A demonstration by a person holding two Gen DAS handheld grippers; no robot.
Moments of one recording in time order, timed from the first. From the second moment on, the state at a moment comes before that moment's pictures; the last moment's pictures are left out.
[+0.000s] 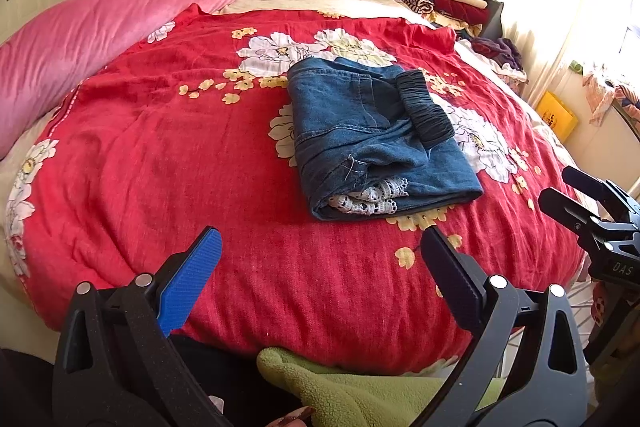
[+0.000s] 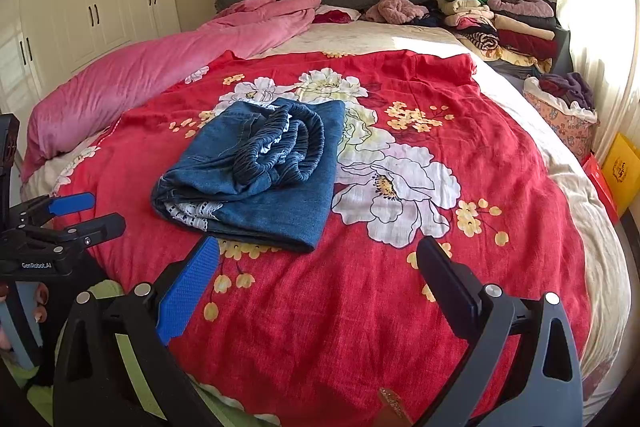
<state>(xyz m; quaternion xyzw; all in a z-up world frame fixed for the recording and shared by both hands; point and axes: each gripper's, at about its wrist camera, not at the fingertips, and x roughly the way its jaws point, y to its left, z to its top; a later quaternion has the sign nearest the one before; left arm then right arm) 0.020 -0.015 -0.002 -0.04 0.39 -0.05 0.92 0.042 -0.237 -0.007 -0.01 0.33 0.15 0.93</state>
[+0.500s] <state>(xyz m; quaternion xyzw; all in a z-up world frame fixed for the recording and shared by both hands) 0.020 -0.015 0.001 -0.03 0.39 -0.05 0.92 0.041 -0.239 -0.006 -0.01 0.33 0.15 0.93</state>
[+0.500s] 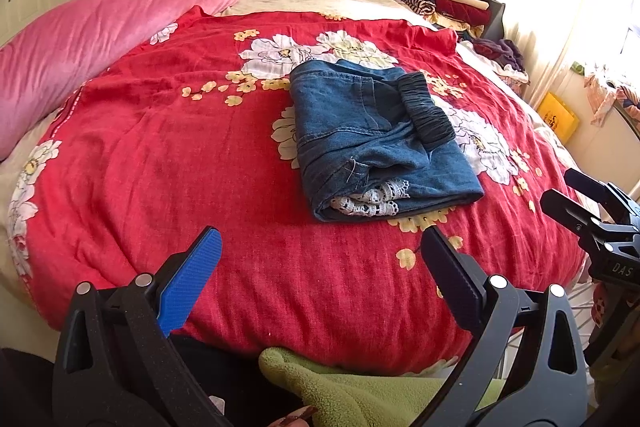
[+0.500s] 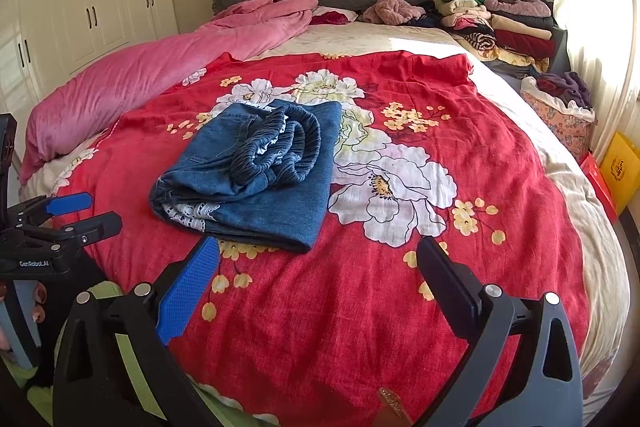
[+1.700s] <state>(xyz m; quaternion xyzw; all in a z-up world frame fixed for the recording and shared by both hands) 0.020 -0.016 0.001 -0.03 0.40 -0.04 0.92 0.042 -0.241 -0.007 -0.01 0.33 0.15 0.93</state>
